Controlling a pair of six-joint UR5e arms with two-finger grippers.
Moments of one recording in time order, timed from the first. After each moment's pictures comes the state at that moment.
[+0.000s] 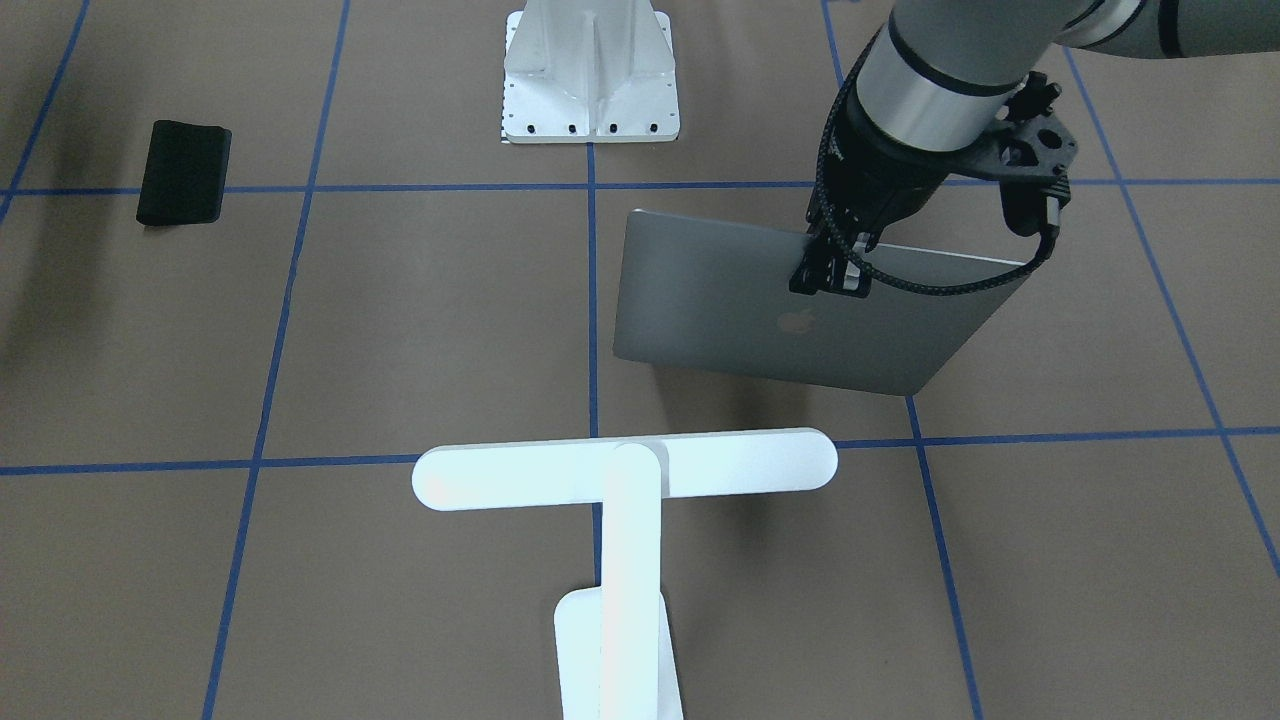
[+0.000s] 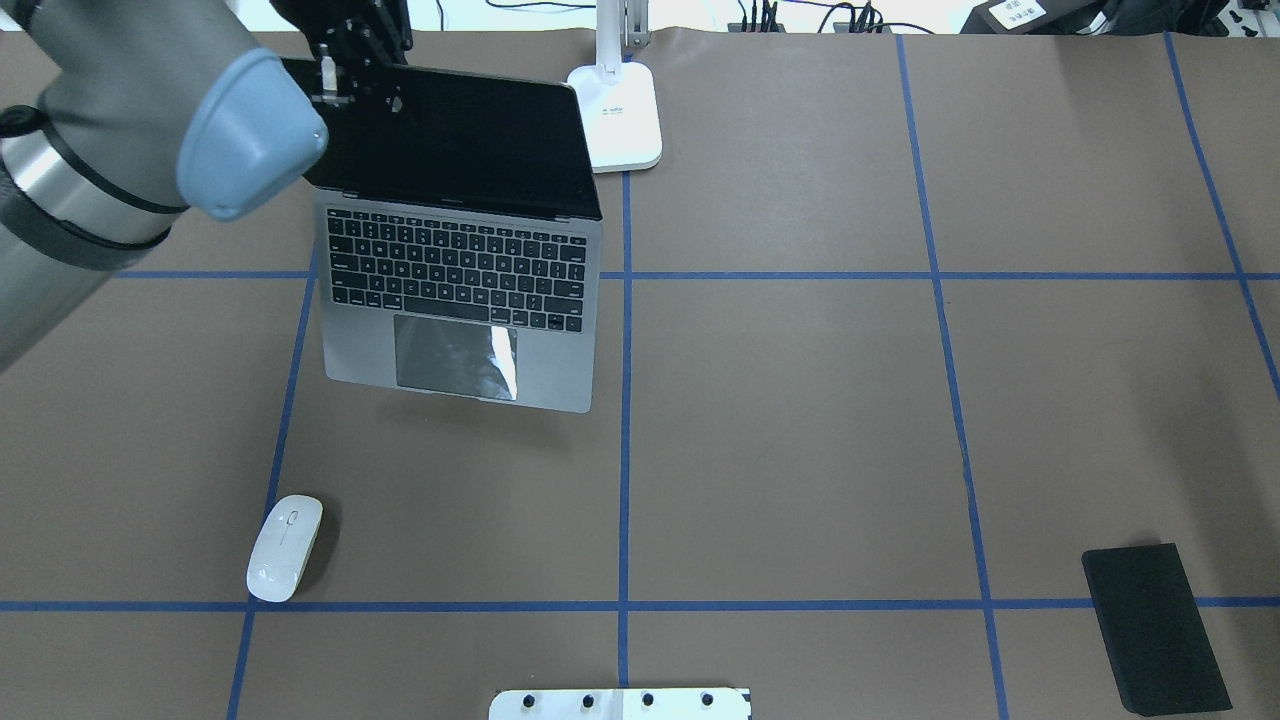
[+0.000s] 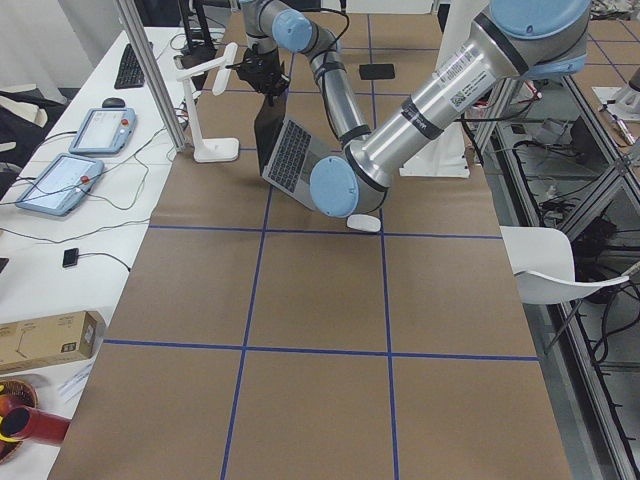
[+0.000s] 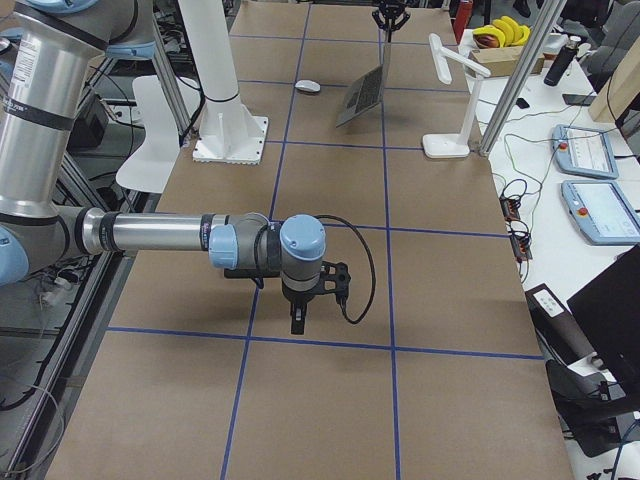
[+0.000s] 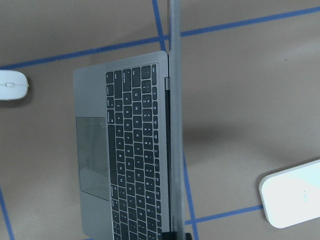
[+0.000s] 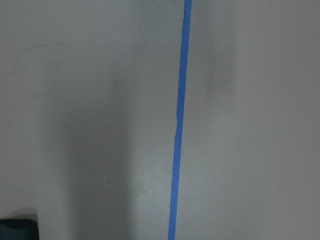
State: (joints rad) left arm -0.98 -2.47 -1.74 -1.17 -2.24 -2.26; right arm 1.47 -1.92 1.93 -1.58 2.33 0.03
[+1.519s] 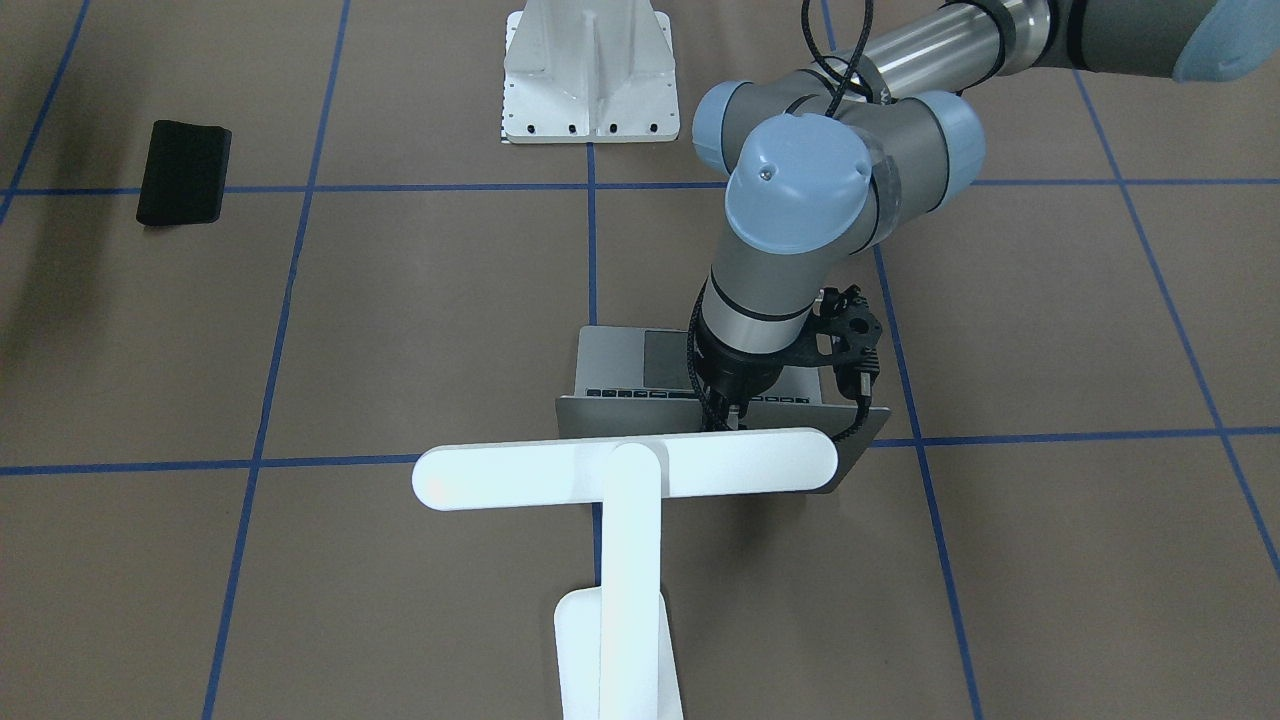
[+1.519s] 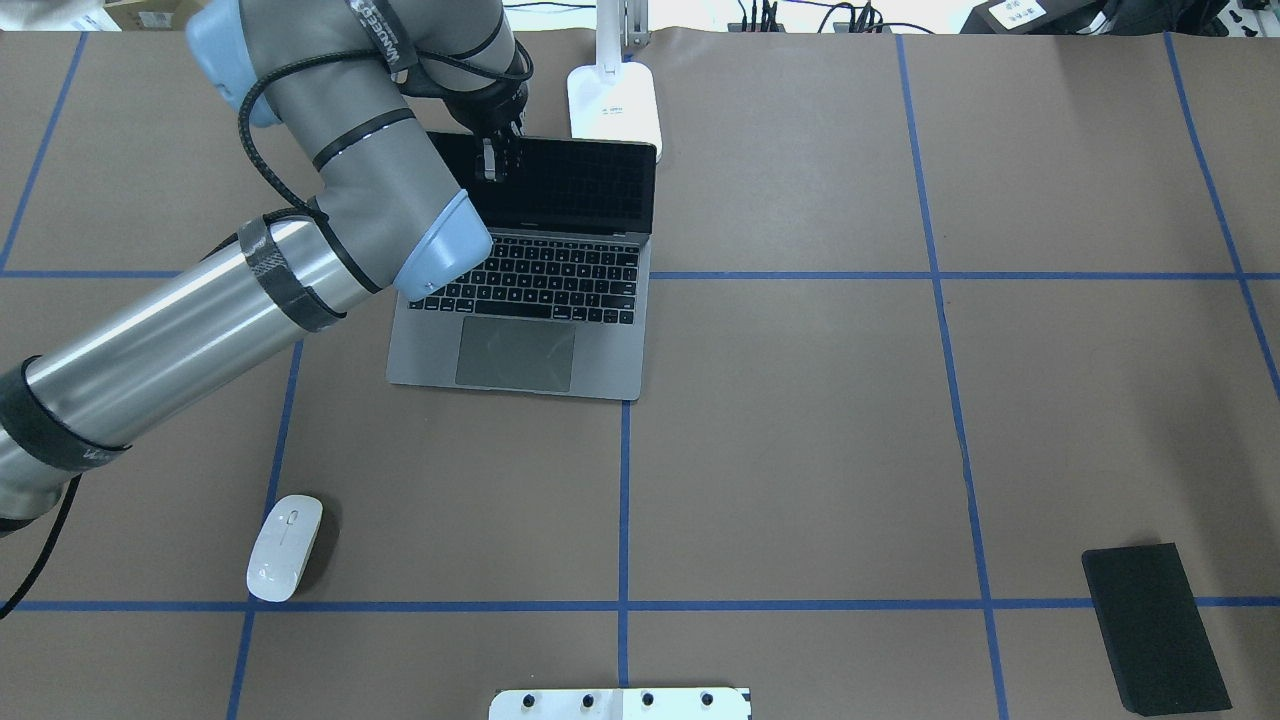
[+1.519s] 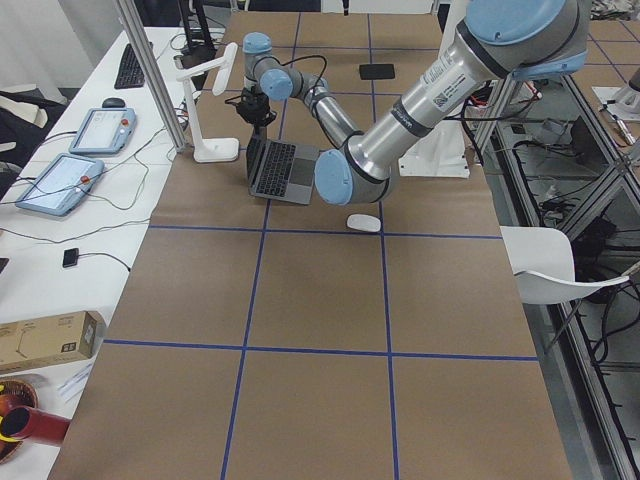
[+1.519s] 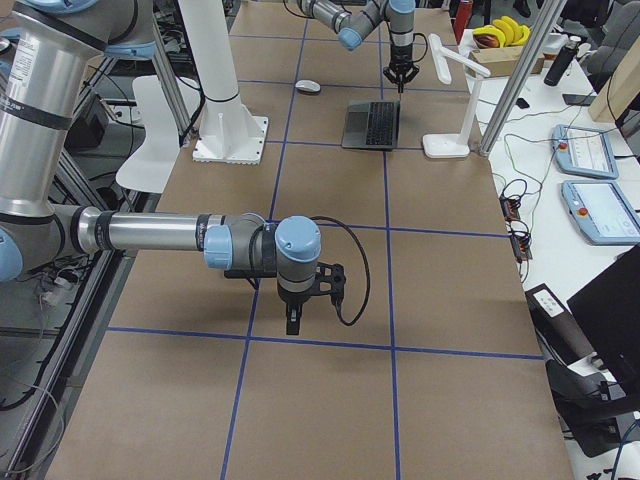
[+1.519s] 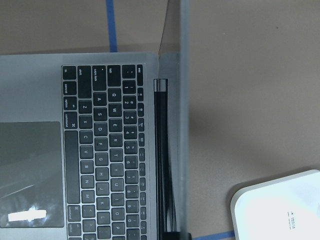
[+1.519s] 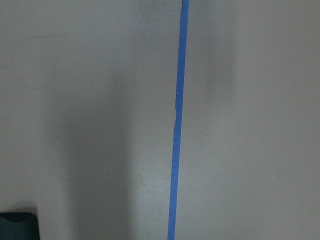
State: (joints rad) left arm -0.83 -2.50 -1.37 -1.63 -2.01 -2.49; right arm 1.47 -1.93 1.94 -1.58 2.33 0.03
